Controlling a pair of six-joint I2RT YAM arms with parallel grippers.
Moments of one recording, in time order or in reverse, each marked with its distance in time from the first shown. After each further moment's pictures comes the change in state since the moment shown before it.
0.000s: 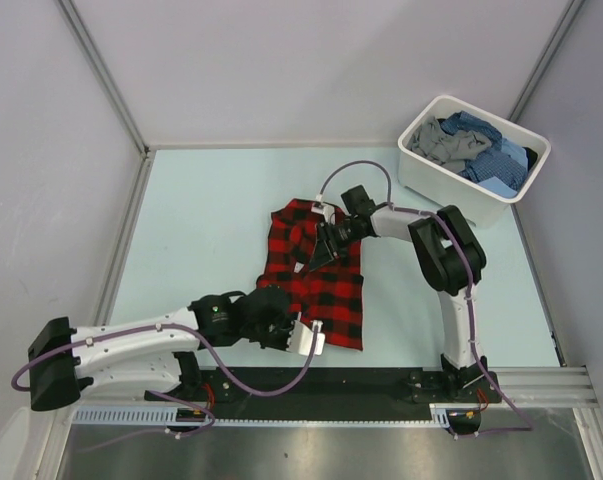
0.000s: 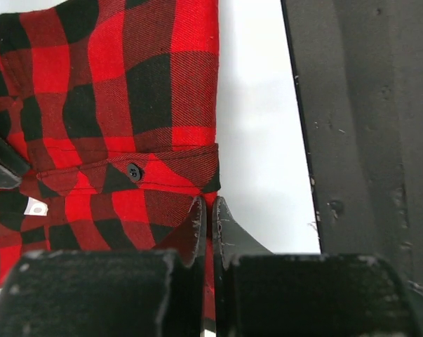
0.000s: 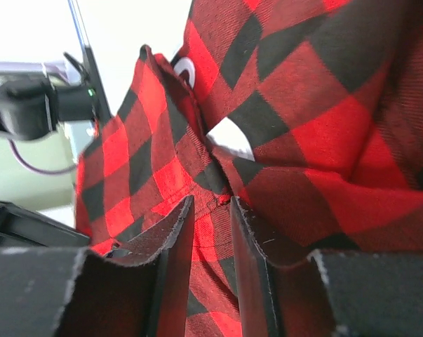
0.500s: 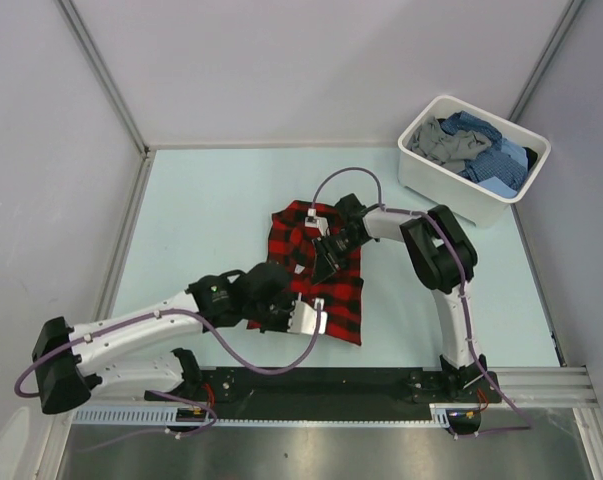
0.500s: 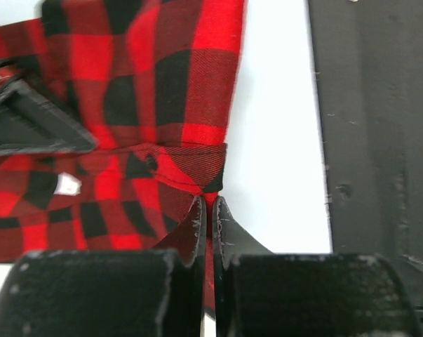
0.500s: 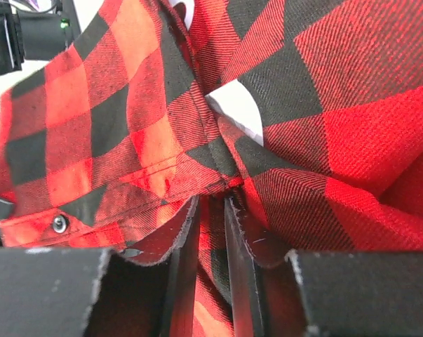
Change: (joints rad) left arm 0.087 0.054 0.162 -0.161 0.046 0.026; right arm 0.042 0.048 0.034 -0.217 -0.015 -0.286
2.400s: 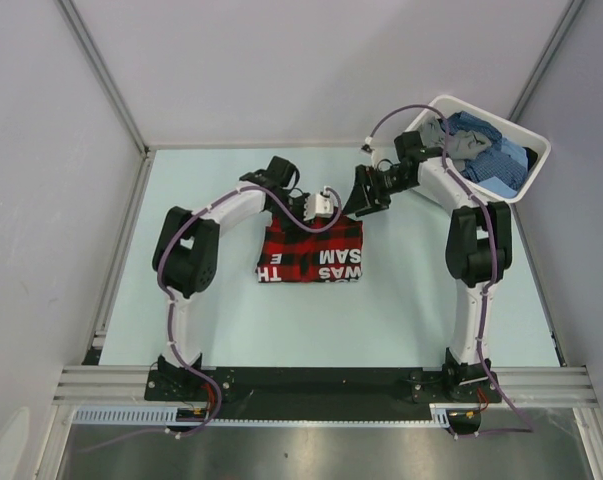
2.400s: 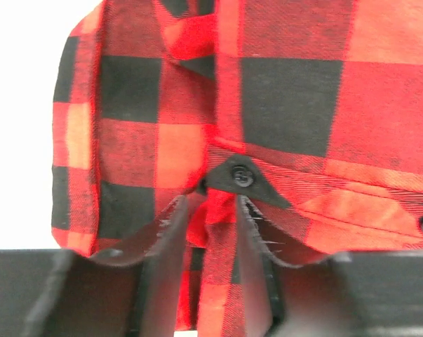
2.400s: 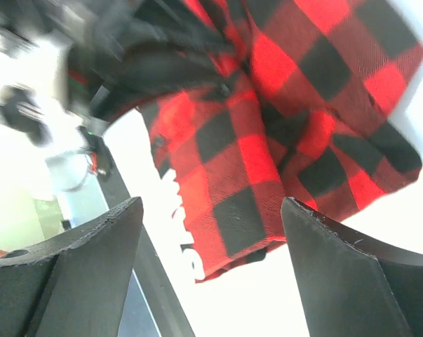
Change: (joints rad) left arm 0.624 1.013 0.813 -0.015 0.330 0.407; right arm -0.323 -0.065 0.423 -0.353 0.063 0.037
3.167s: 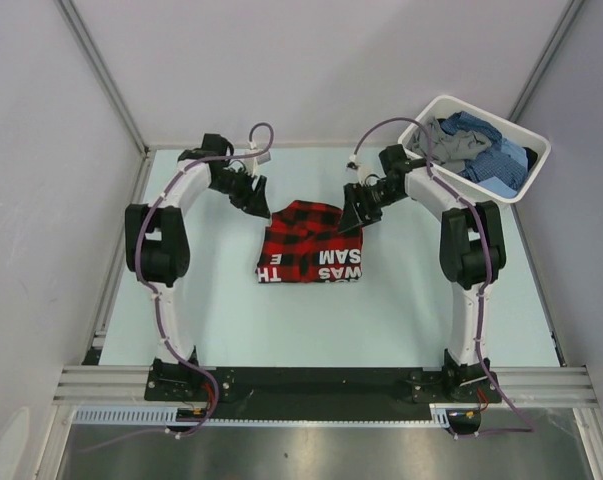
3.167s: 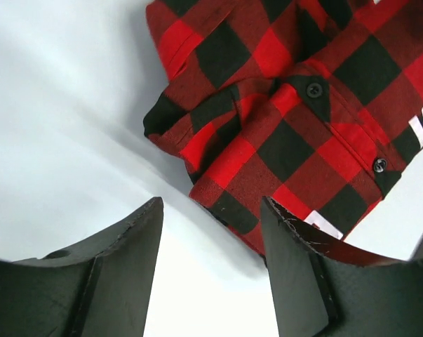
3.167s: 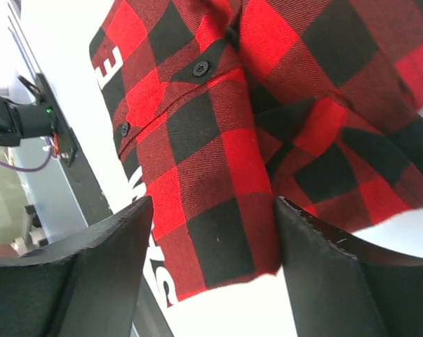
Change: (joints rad) left arm 0.336 0.015 0.160 -0.220 0.193 -0.579; right arm 0.063 -0.002 -0.116 0.050 0.092 -0.064
